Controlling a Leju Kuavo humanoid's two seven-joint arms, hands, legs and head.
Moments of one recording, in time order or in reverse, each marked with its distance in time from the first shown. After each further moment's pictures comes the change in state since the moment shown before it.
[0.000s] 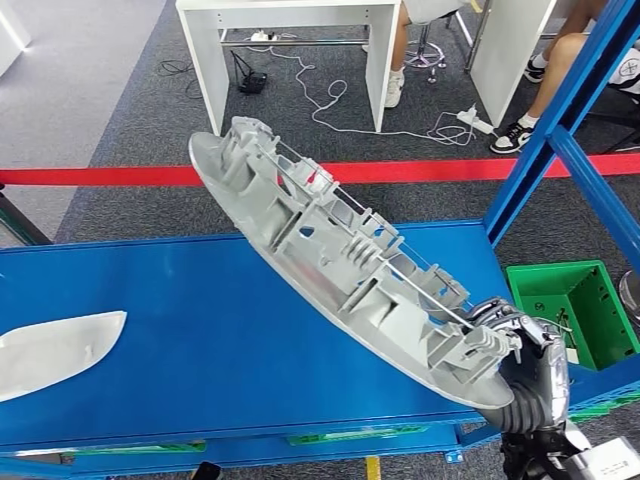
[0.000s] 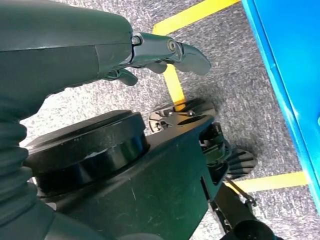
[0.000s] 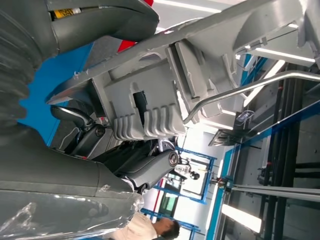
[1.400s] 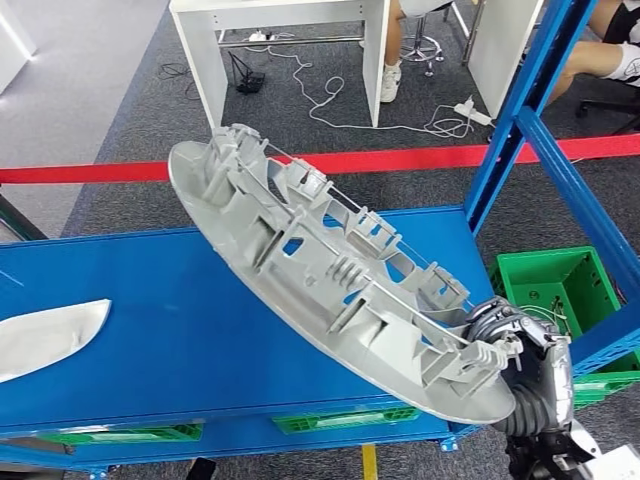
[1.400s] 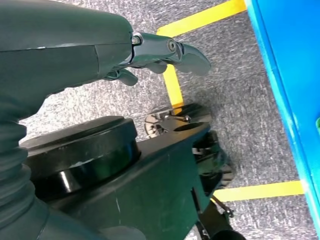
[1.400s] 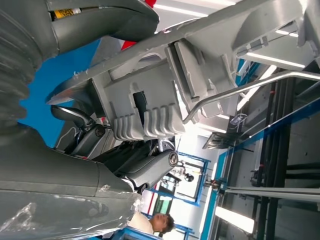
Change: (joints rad) left arm -0.007 -0.002 0.020 0.000 0.027 0.054 -0.030; right arm 0.001 -0.001 -0.010 -0.030 0.021 0.048 0.006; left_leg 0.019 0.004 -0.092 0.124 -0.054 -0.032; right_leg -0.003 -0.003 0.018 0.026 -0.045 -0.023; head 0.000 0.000
